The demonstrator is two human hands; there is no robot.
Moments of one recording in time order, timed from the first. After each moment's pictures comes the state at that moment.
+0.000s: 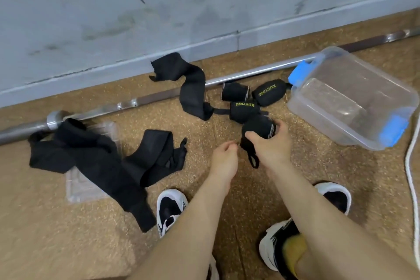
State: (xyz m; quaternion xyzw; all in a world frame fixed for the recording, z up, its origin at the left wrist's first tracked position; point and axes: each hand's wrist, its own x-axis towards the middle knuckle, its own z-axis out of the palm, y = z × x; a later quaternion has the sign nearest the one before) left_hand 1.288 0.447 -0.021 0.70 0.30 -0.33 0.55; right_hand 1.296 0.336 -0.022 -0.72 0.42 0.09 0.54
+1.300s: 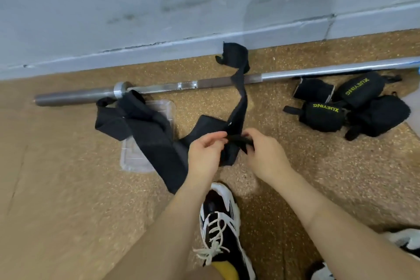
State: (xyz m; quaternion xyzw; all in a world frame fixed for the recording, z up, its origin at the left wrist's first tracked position) left_hand 1.300 0.599 -0.019 0.75 0.37 -0.12 0.53; right_hand 1.320 0.459 -0.053 -0.90 -0.03 0.25 0.36
